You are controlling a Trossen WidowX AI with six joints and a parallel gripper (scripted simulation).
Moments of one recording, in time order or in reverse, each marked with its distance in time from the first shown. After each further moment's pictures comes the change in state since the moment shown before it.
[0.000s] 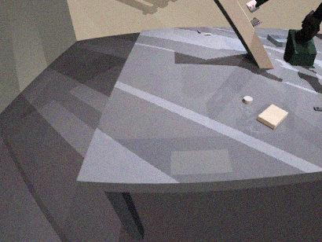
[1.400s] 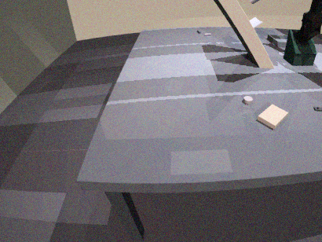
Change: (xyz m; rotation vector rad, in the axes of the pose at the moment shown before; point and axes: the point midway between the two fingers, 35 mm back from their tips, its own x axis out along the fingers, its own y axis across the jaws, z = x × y) arm -0.045 -0.150 -0.041 0.407 0.052 -0.236
